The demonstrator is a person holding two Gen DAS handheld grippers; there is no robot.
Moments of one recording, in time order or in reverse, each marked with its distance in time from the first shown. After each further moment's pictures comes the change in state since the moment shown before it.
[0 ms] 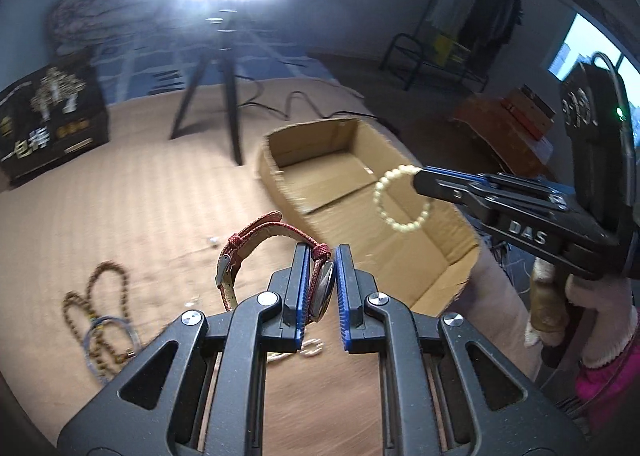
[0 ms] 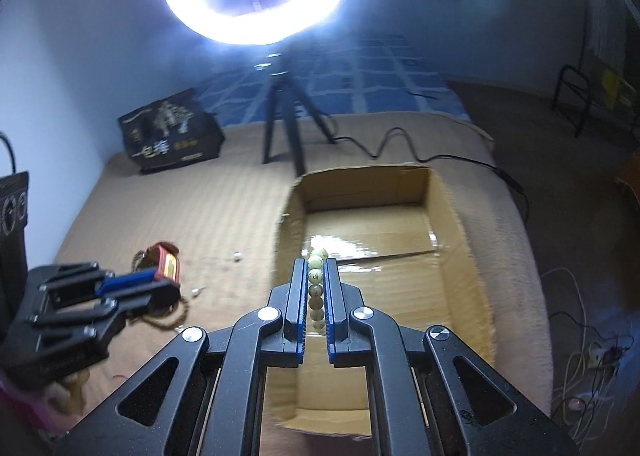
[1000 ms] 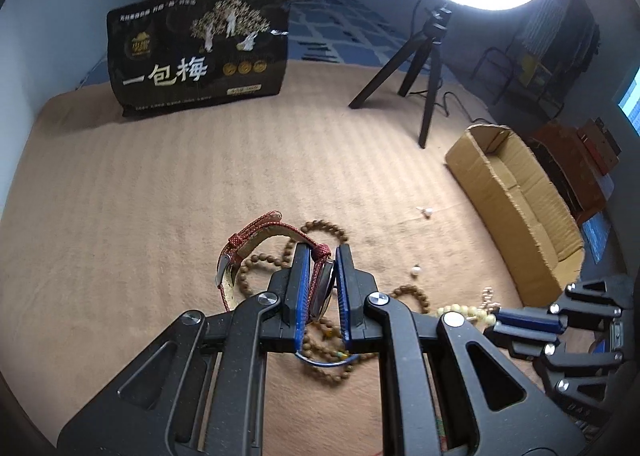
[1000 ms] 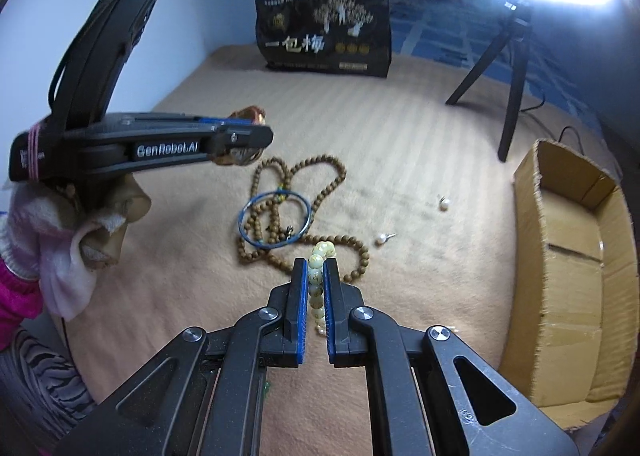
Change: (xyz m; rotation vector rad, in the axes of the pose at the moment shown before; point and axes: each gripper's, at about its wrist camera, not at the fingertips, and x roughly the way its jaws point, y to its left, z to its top) left arm -0.052 0.175 -0.030 -0.176 0.022 0.227; right arm 0.047 0.174 -0.052 -0.318 0.174 0.228
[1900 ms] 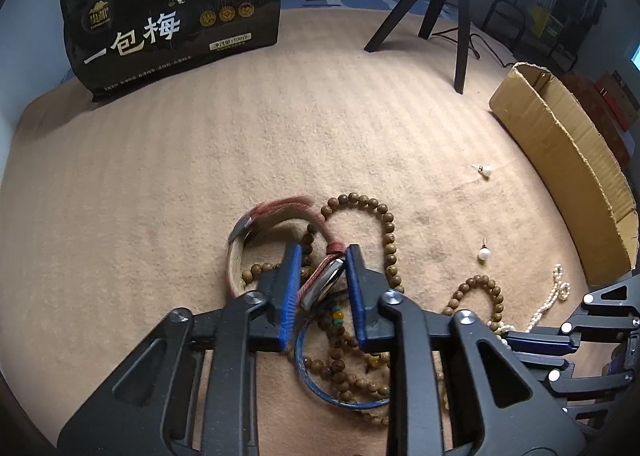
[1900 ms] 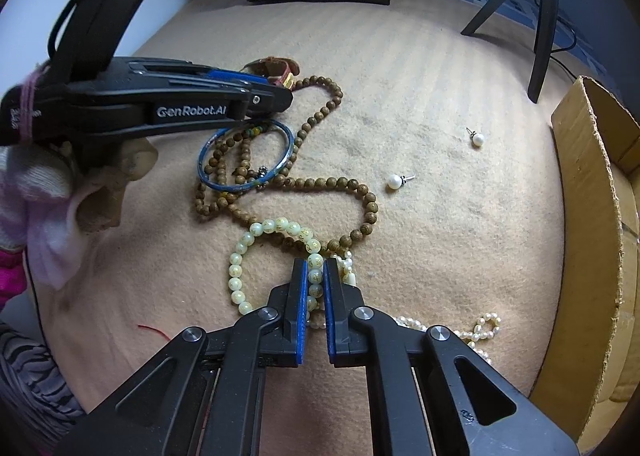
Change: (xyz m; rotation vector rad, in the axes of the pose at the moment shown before) left arm 0.078 0.010 -0.006 0.103 0.116 0.088; right arm 0.069 -0.006 -0.019 0.019 0.190 0.002
